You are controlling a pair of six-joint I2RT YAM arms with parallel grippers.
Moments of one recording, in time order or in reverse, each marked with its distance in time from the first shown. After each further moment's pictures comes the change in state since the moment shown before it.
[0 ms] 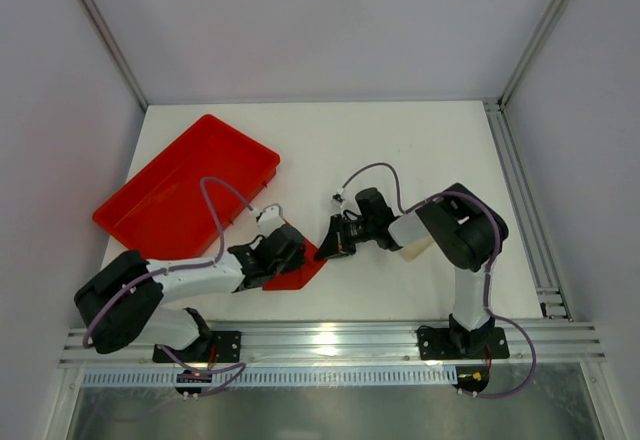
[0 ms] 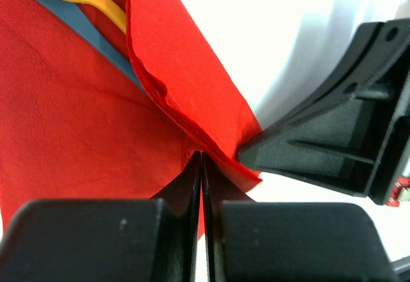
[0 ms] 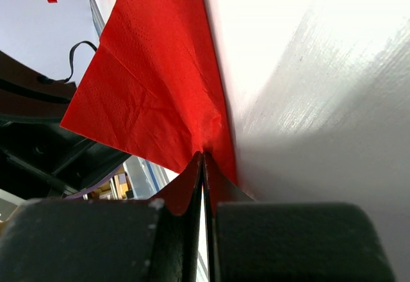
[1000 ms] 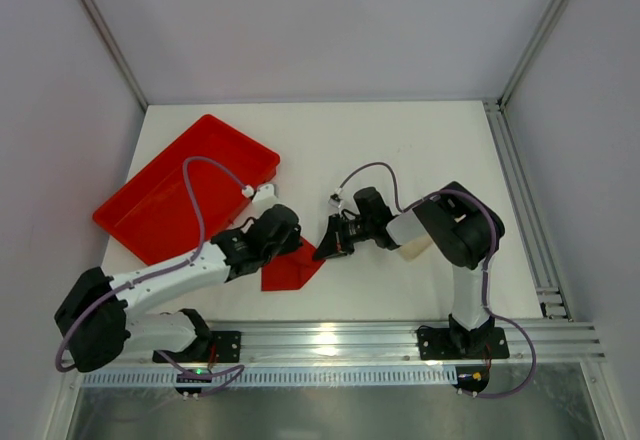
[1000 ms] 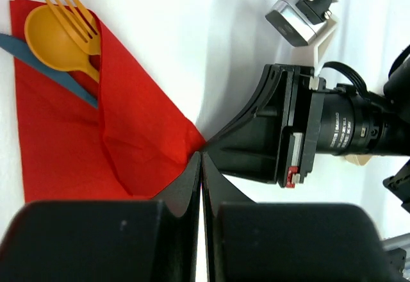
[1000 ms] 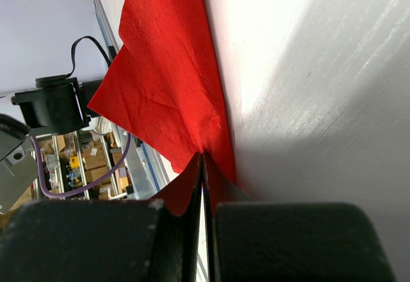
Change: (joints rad) left arm 0.007 -0.163 0.183 -0.254 -0.051 0.070; right arm 0.000 0.030 0.021 0.006 -0.027 -0.013
